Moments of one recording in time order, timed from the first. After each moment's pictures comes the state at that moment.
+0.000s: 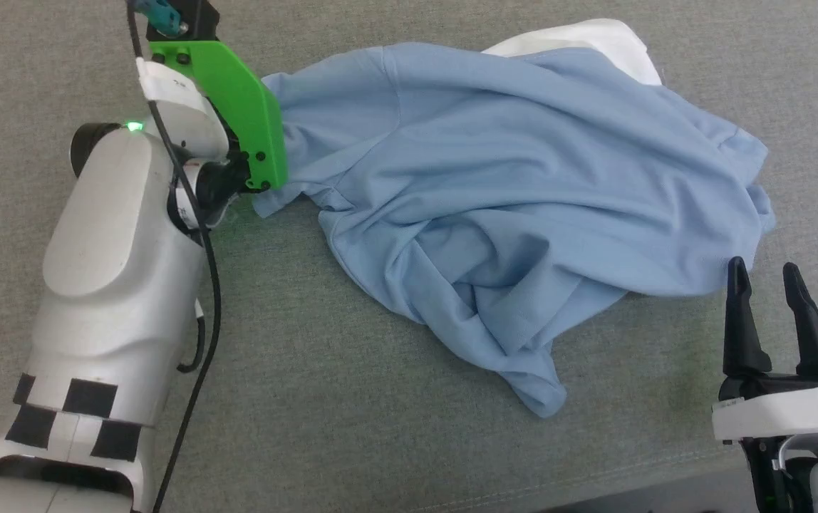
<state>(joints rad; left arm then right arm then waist) -0.92 0.22 -0.31 0.51 -0.51 0.06 0.75 -0.04 -0.05 -0.15 0.00 0.30 0.13 -0.19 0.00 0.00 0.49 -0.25</state>
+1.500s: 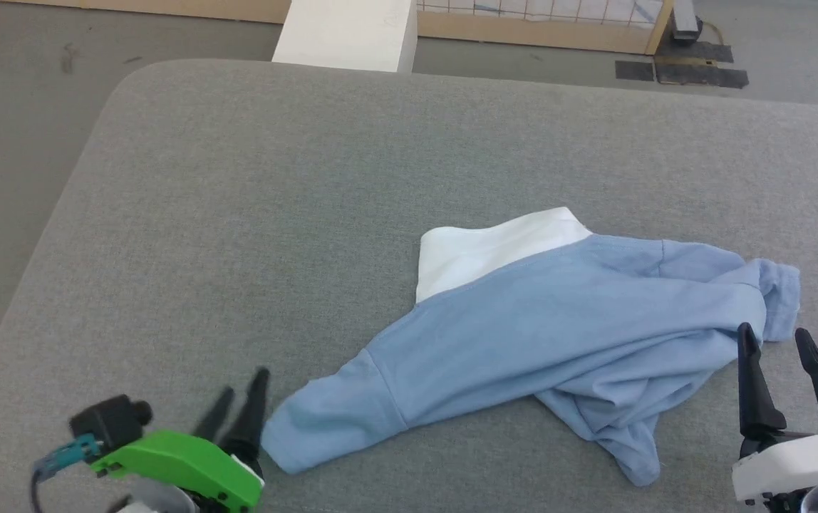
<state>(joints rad) 0.11 0.09 -0.03 -0.10 -0.78 0.05 0.27 0.11 -0.05 -0.20 -0.11 0.22 0.13 -0.02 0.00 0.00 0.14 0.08</state>
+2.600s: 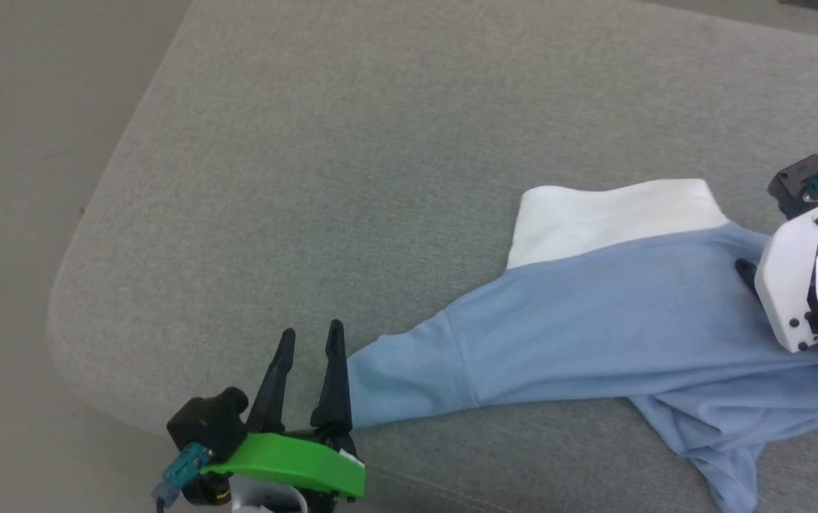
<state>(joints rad) 0.01 0.05 -0.31 -0.02 -0.55 0.09 -0.24 -0.53 -0.60 0.32 0.27 0.35 0.13 0.76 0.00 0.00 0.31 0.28</state>
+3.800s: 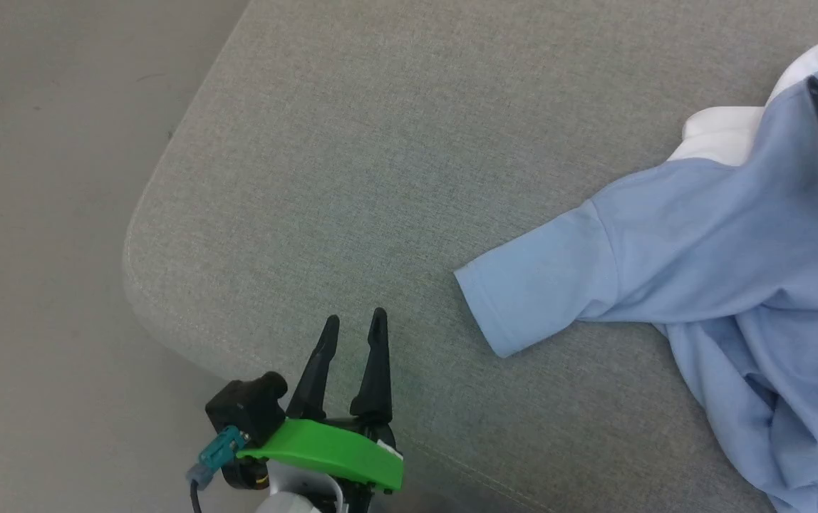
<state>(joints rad) -0.05 0.05 -0.43 -0.01 -0.63 0.13 -0.26 -0.86 -0.59 0.32 0.57 0.21 0.13 0.32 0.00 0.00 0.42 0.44</state>
